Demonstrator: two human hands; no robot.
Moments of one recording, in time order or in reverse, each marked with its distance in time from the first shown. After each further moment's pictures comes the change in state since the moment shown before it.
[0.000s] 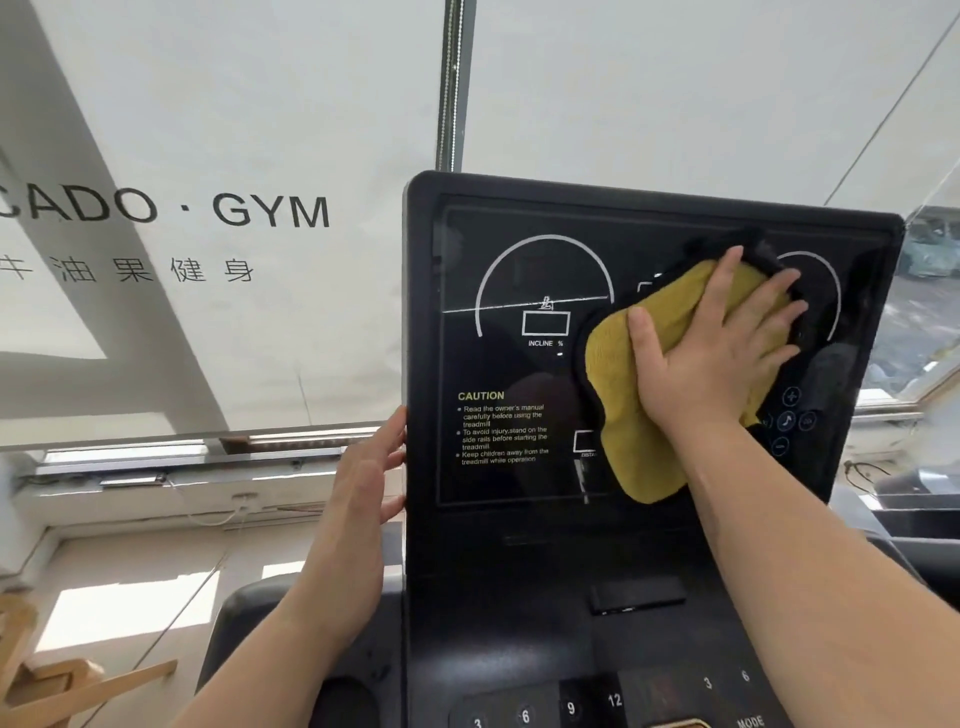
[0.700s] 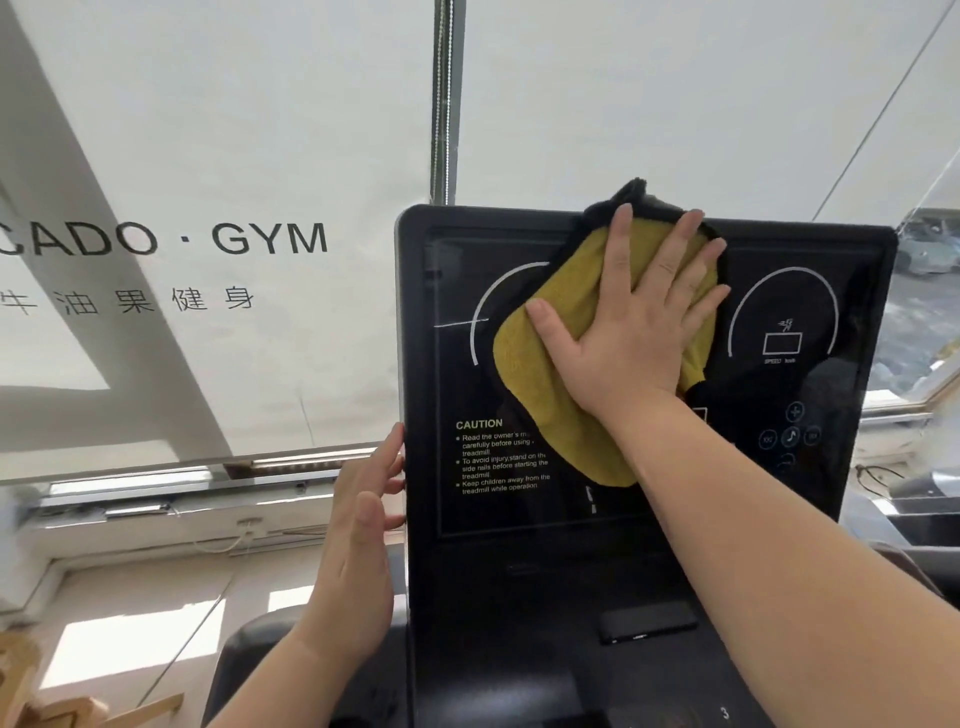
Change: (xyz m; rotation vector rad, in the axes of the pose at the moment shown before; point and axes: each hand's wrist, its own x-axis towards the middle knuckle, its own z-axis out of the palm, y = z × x) left_hand 0.015 -0.012 0.002 0.038 0.073 0.081; right_hand 0.003 -0.074 0.002 -0.054 0.050 -0.287
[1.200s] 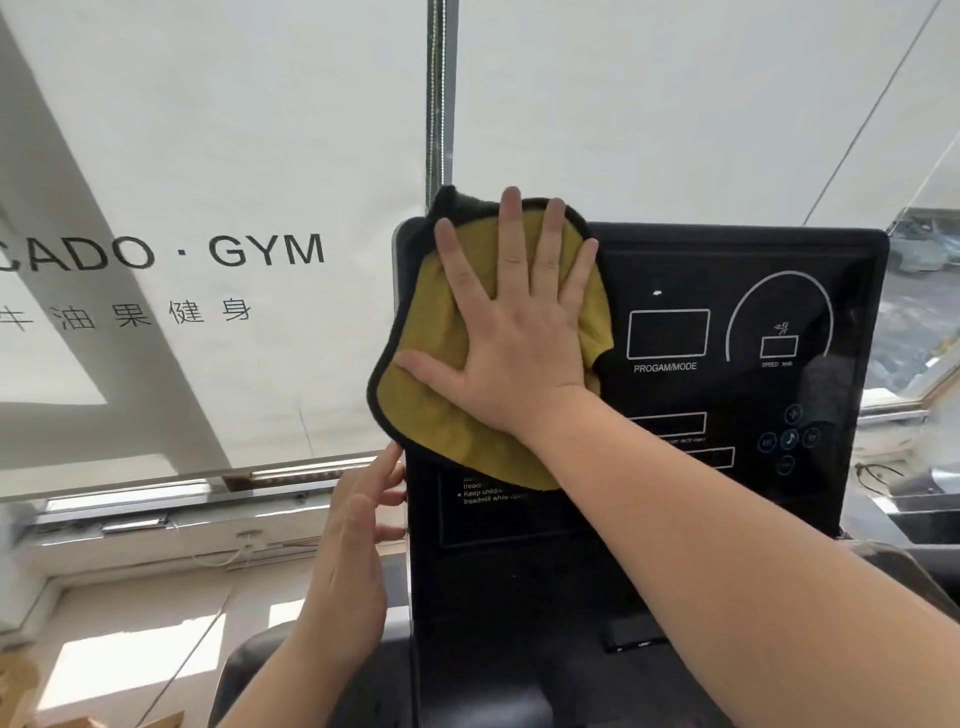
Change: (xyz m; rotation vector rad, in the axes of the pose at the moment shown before) left_hand 0.004 0.001 -0.006 -0.008 0.020 -0.021; right_hand -0.006 -0.073 0.005 -0.113 -0.027 -0.394
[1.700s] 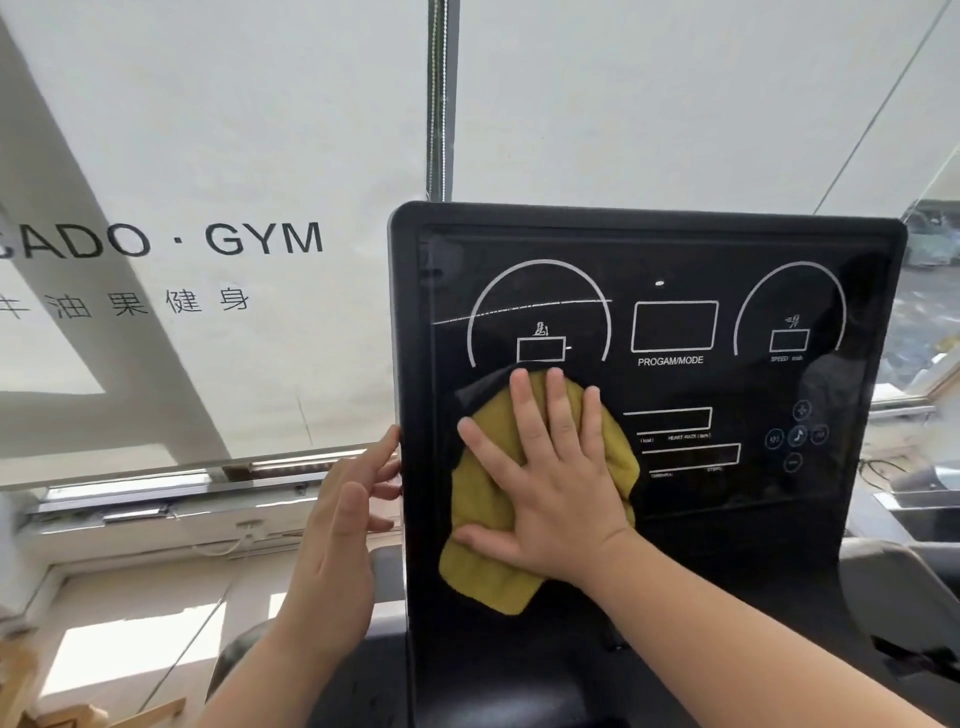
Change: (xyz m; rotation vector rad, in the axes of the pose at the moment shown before) left_hand 0.007 0.002 -0.004 0.058 0.005 0.025; right_hand -0.131 0.027 0.048 -0.024 -0.056 -0.266
